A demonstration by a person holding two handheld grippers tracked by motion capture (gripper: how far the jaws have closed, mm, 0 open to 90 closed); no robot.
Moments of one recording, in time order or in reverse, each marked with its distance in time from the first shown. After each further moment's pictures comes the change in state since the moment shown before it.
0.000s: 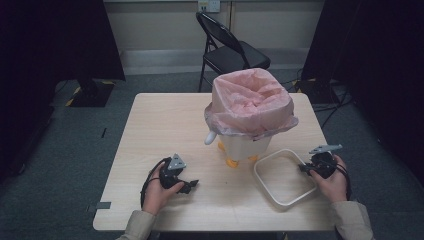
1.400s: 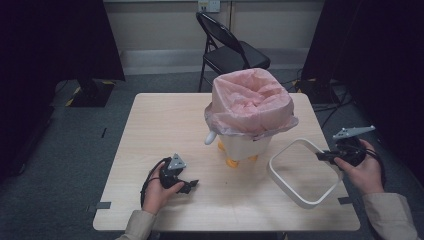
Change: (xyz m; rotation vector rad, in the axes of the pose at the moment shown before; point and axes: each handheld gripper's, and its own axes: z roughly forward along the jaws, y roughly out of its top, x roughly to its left) left arm 0.000 0.000 0.000 0.000 -0.003 0.002; right arm -0.021 0.041 -0.096 -0.038 0.083 -0.069
